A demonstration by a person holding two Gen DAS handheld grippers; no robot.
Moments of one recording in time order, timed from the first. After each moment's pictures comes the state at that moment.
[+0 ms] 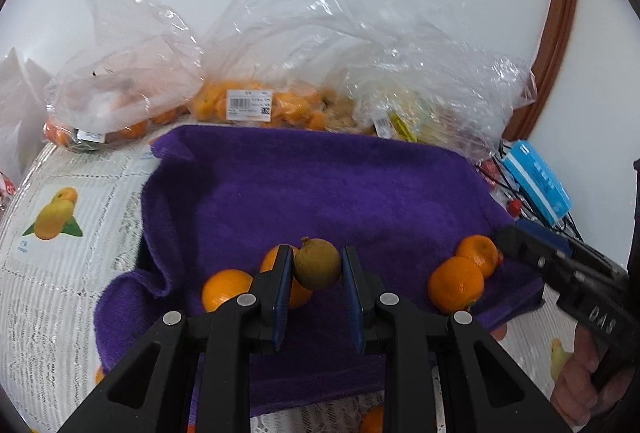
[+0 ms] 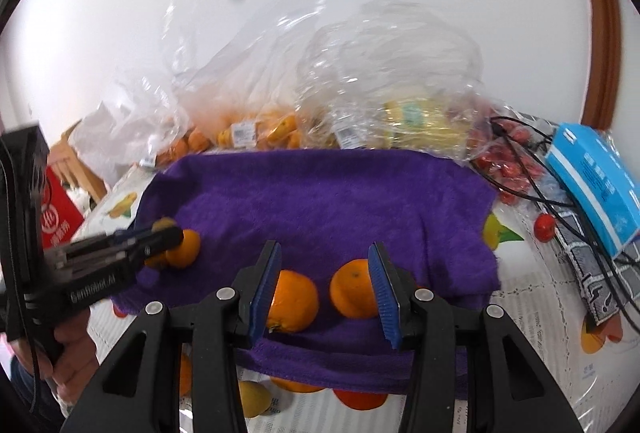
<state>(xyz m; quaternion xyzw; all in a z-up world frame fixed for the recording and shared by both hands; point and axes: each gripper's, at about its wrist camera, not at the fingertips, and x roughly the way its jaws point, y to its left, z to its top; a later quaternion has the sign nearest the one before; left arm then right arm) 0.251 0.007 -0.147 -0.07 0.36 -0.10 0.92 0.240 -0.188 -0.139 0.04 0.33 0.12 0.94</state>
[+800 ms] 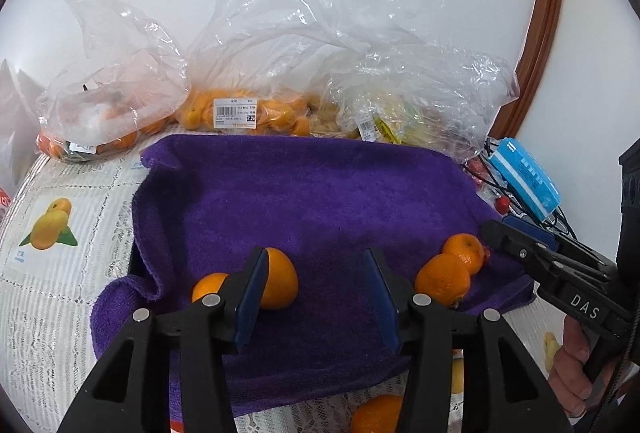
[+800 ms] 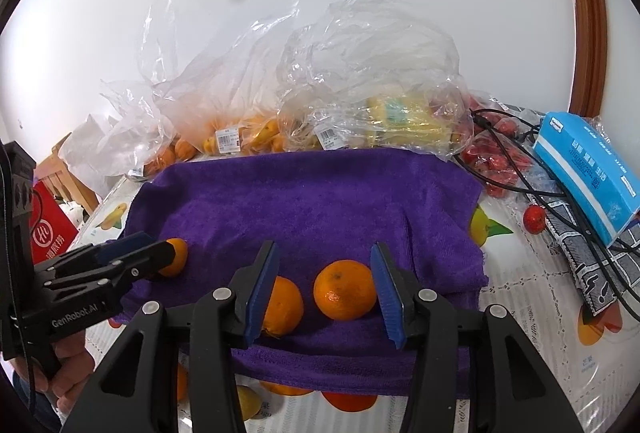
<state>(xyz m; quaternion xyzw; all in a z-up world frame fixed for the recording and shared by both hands) 0.245 0.005 -0.142 -0.06 0.35 -0.12 0.93 0.241 -0.195 -0.141 0.05 0.33 0.10 0.94</state>
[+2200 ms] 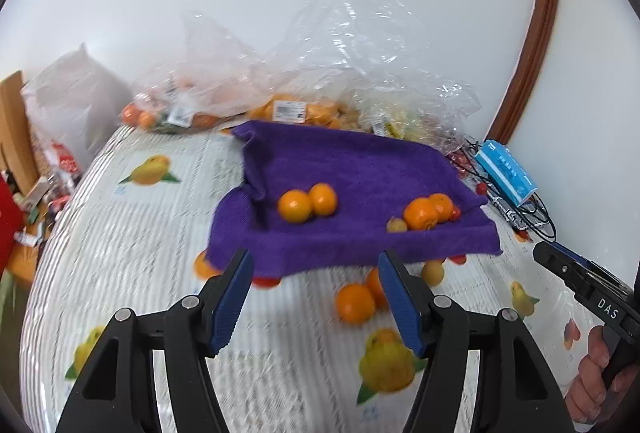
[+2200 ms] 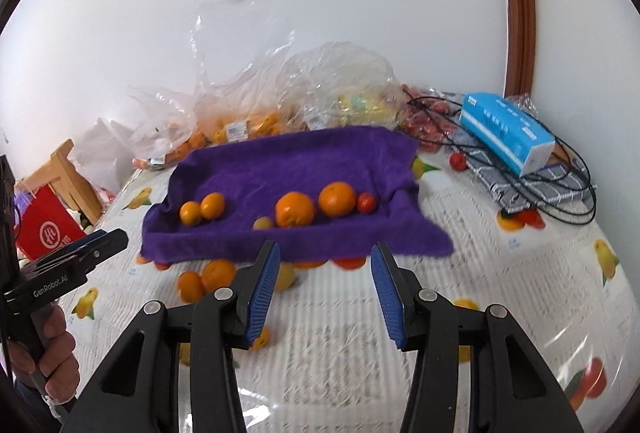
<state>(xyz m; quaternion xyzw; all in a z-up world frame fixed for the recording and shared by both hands) 0.116 0.064 -0.103 -0.08 0.35 -0.08 0.93 0.100 -0.195 -0.098 0.07 0.33 0.04 0.94</state>
